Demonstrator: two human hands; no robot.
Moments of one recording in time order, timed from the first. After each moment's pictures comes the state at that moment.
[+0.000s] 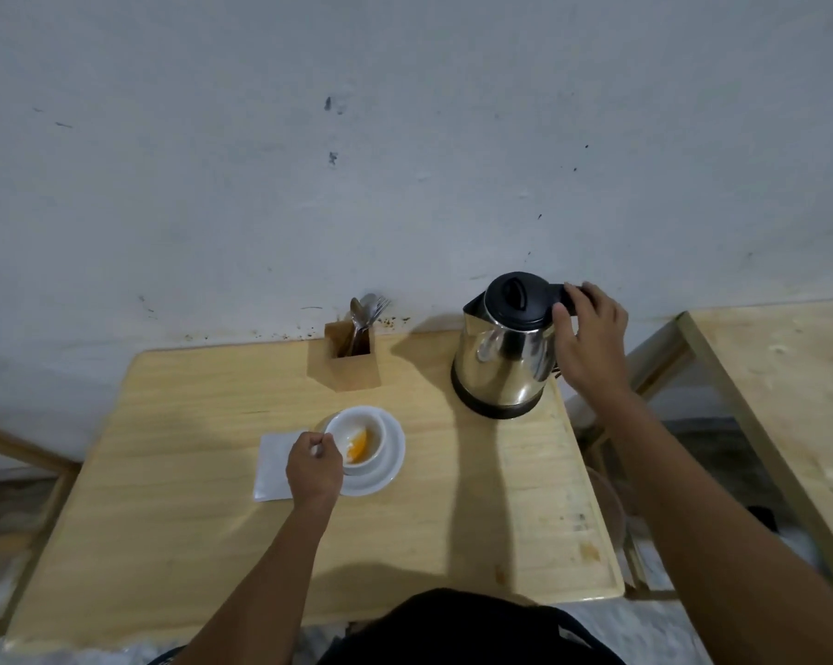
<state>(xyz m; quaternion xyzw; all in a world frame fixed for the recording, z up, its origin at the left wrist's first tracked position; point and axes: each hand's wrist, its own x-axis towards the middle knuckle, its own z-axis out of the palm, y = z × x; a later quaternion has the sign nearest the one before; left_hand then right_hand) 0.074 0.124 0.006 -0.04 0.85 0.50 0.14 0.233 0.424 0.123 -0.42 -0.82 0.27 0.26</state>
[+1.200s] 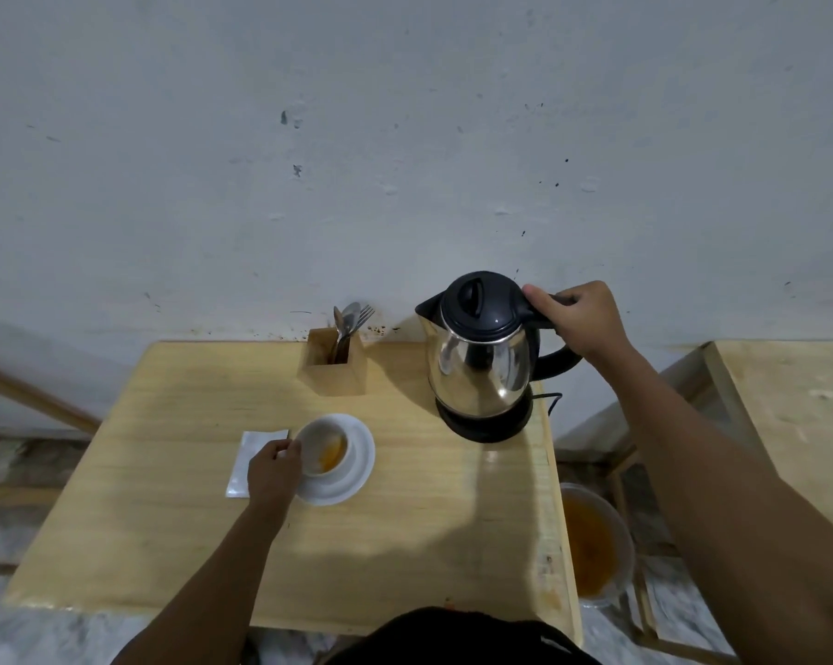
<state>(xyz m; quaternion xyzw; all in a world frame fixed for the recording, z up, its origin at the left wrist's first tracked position) 0.075 0.137 0.015 -0.09 0.88 0.44 0.16 0.215 0.526 0.143 -0.28 -0.81 0.46 0.22</state>
